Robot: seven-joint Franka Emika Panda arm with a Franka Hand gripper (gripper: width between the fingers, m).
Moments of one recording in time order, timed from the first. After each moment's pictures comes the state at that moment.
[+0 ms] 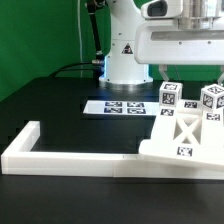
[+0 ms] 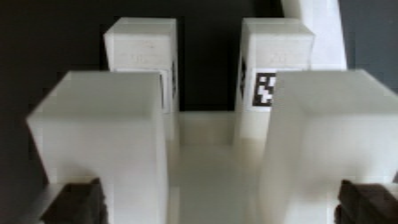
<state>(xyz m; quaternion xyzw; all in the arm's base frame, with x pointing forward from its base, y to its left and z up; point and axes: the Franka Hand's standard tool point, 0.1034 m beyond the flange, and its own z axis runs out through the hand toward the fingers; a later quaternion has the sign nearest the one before) 0.557 0.084 0.109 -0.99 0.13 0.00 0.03</state>
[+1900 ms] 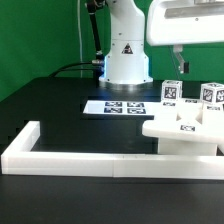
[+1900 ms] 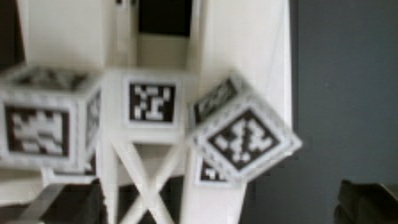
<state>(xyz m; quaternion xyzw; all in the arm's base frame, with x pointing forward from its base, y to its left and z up) 0.599 0.098 0.146 -1.00 0.05 -0.07 0.03</state>
